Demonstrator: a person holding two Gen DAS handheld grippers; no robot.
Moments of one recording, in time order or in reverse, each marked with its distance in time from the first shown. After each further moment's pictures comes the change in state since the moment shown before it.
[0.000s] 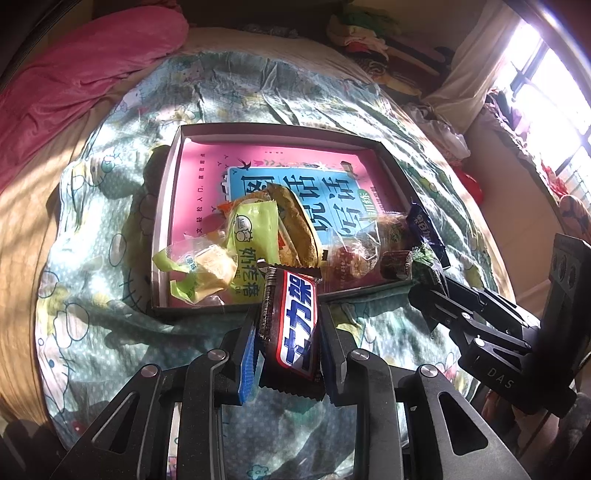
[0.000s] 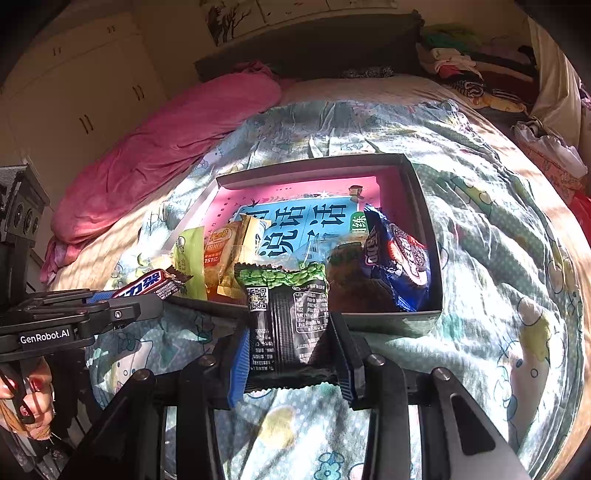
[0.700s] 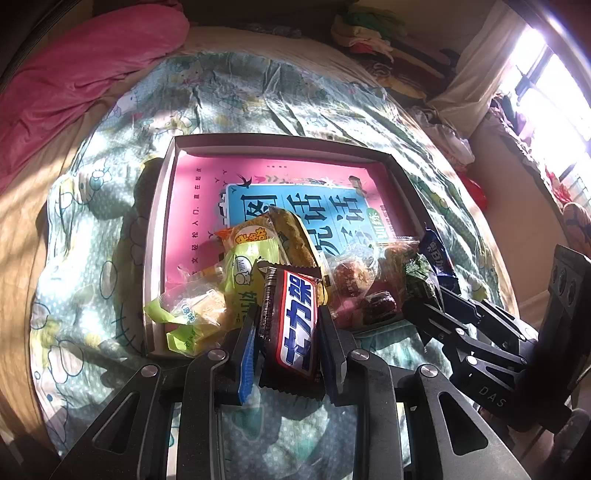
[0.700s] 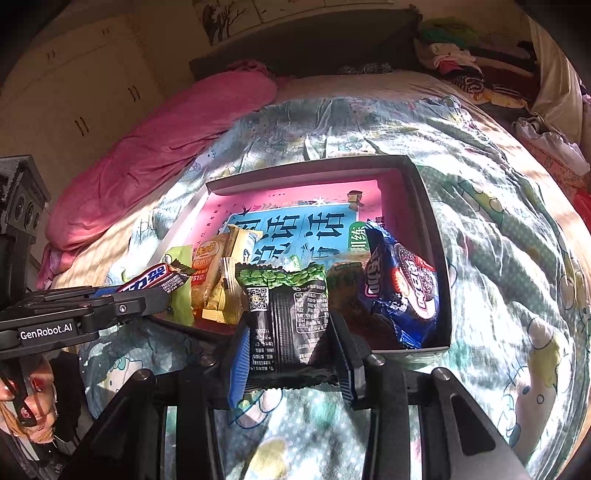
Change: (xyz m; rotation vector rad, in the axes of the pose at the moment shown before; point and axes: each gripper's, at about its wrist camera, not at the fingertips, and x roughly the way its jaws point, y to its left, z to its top) left arm 0.019 0.003 0.029 -0.016 0.000 0.003; right arm 0.022 -0.006 0.018 0.003 0.013 -0.002
